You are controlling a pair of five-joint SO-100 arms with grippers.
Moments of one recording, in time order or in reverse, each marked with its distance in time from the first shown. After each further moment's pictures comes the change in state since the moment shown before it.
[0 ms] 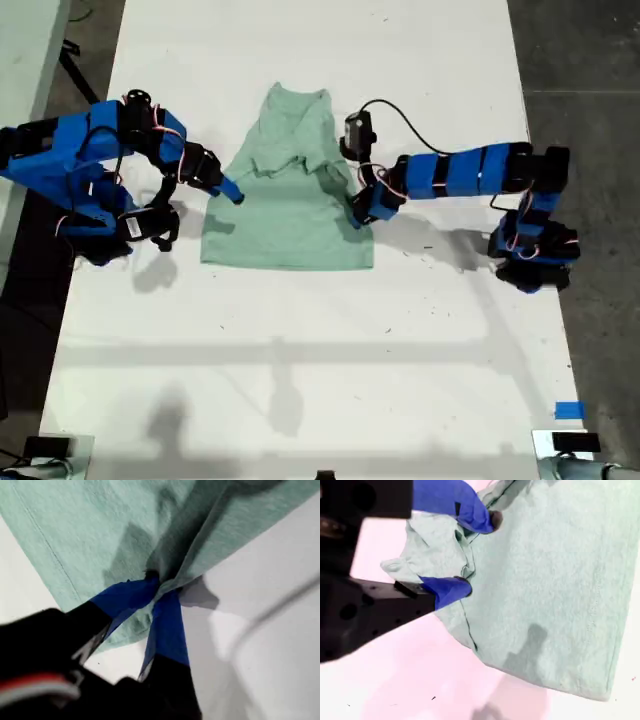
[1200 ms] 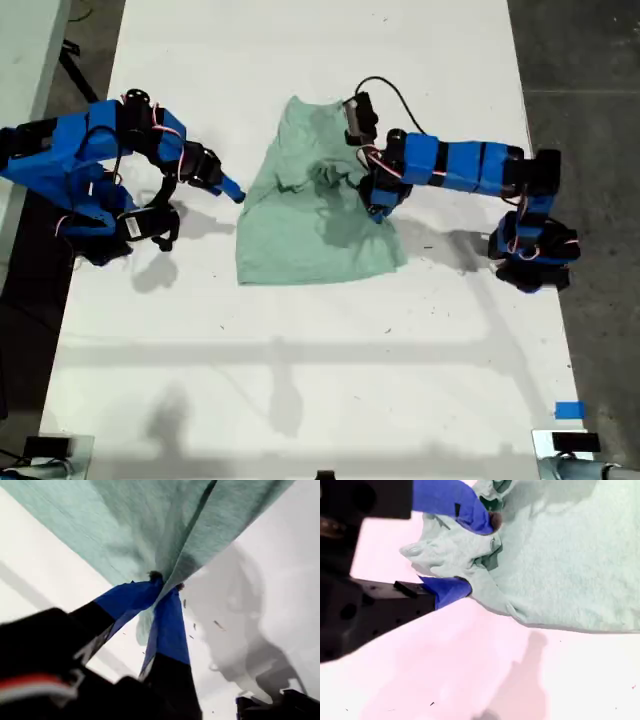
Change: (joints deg) arm 0 0.0 0.4 0.0 -1.0 0.0; arm 1 -4.0 -3.2 -35.8 47.5 10.4
